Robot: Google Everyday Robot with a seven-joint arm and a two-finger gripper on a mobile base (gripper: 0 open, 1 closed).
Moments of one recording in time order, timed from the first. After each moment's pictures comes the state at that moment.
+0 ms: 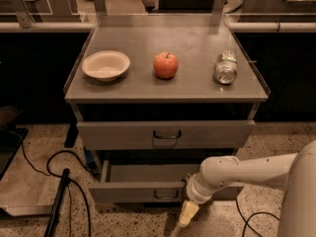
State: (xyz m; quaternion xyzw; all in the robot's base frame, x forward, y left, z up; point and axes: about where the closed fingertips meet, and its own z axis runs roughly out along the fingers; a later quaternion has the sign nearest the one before) arm 0.469 -0.108 0.402 -0.61 0.77 0.13 0.13
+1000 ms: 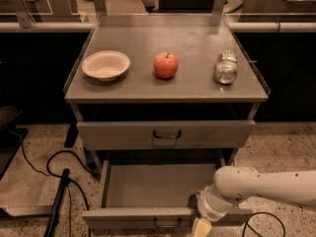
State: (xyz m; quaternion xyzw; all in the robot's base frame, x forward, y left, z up) arm 0.394 -0.131 0.434 -0.59 0.78 0.16 0.09
